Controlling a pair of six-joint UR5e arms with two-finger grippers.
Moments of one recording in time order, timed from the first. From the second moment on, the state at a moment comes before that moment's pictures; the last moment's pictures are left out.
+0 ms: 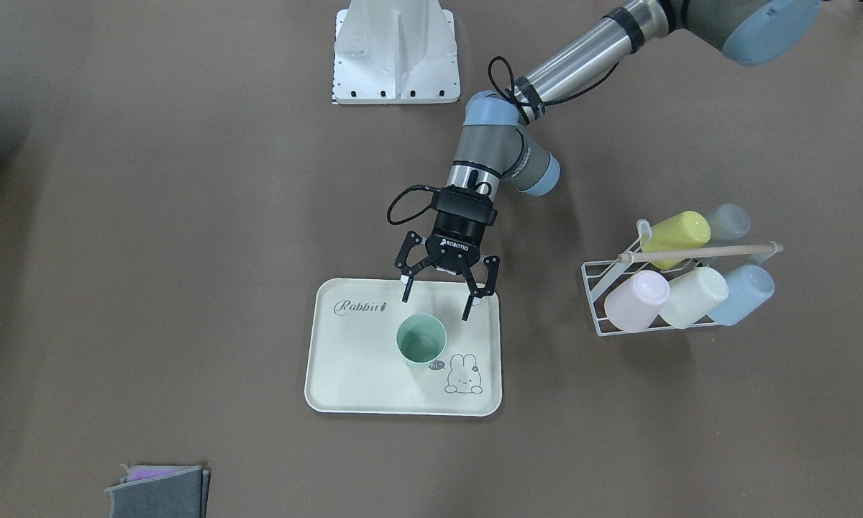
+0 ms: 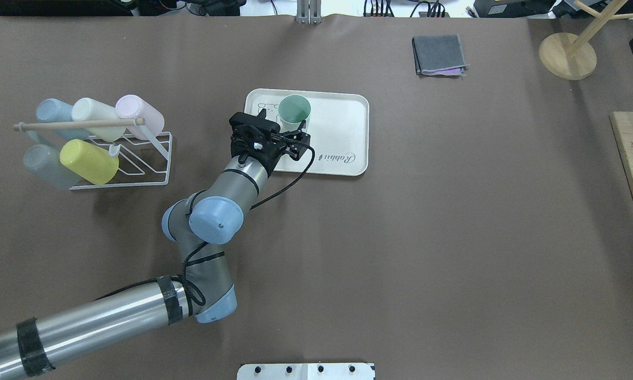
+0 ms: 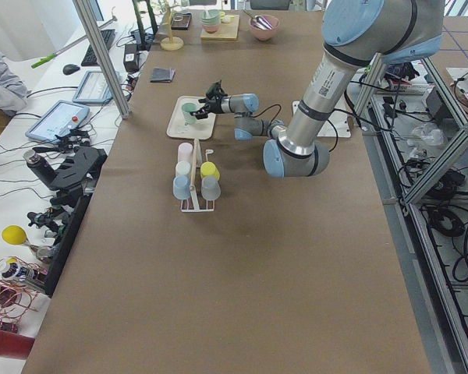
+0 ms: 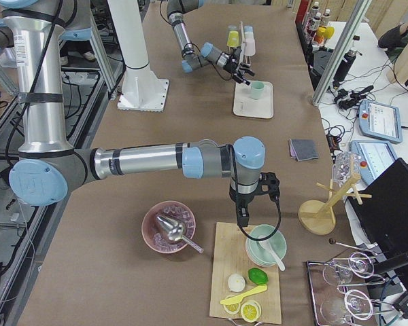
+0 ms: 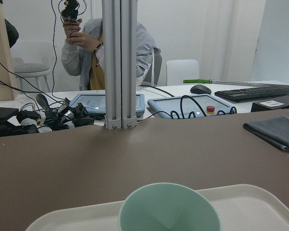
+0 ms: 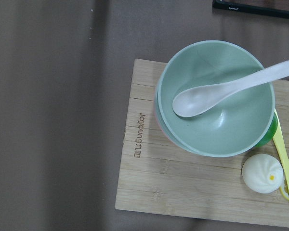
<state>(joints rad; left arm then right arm) -0.42 -2.29 -1.18 -2.81 -0.93 -0.77 1.56 -1.55 1.69 -1.64 2.28 -0.04</state>
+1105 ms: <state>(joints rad) -0.66 -2.15 -1.62 -2.32 -1.41 -0.70 1.56 -1.55 1.70 -1.64 2.28 -0.04</state>
